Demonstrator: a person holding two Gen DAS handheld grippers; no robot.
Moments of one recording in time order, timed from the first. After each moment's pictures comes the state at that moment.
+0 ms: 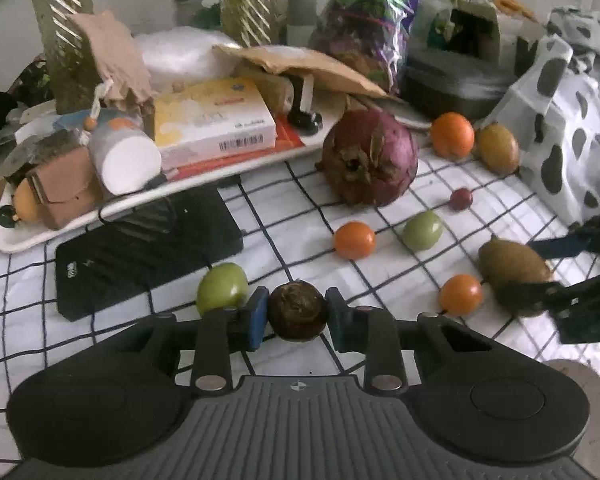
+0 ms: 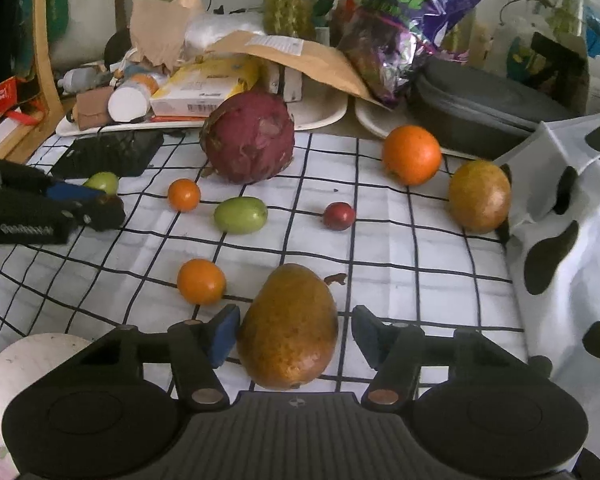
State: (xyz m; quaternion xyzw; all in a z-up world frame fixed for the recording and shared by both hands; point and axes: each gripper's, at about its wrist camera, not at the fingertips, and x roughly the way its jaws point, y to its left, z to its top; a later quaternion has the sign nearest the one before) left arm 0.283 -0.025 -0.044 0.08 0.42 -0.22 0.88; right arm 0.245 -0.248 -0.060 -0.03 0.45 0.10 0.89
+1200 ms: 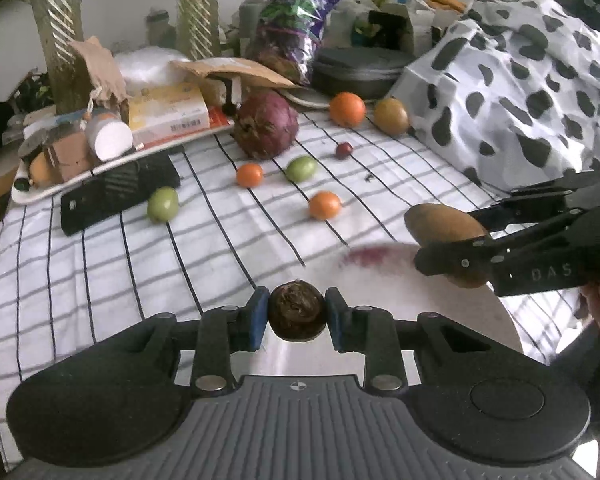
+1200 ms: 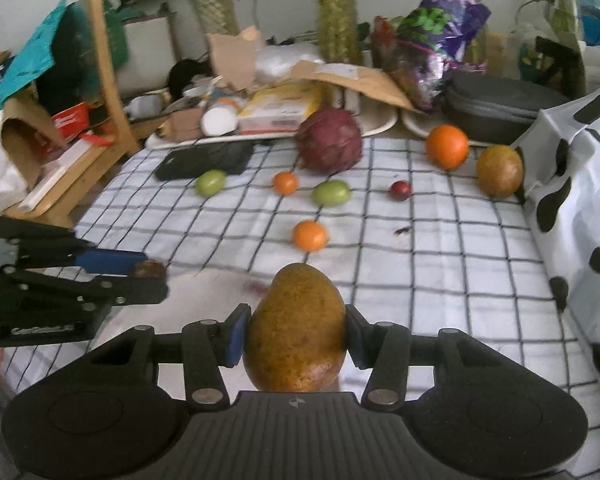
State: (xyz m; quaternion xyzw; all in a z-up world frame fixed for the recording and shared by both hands) left arm 0.145 -0.037 -0.012 0.09 0.41 -0.25 0.87; right arm 0.145 -0.241 -0.022 0.03 0.42 0.17 0.89
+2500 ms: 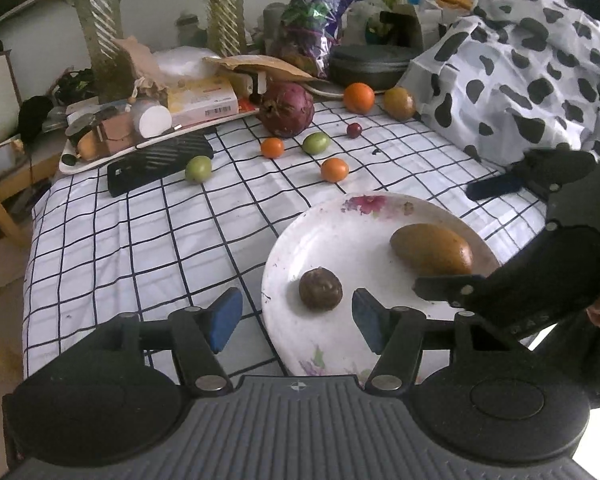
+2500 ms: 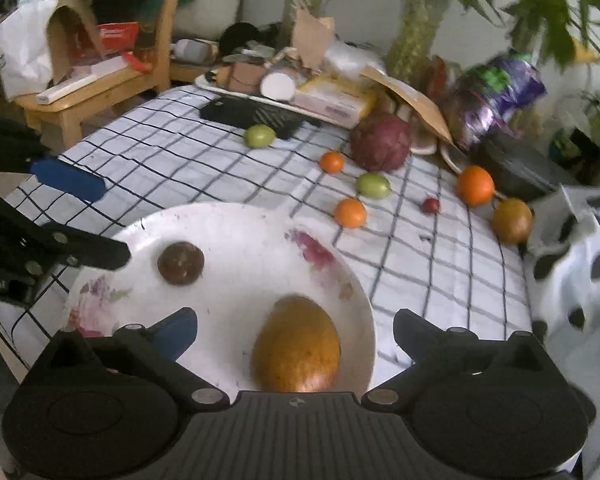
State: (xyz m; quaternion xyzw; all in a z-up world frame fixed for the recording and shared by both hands) left arm 0.082 -0.017 -0.004 0.10 0.40 -0.20 0.89; right arm 0.093 -0.195 -0.032 -0.14 0.39 0.18 0.89
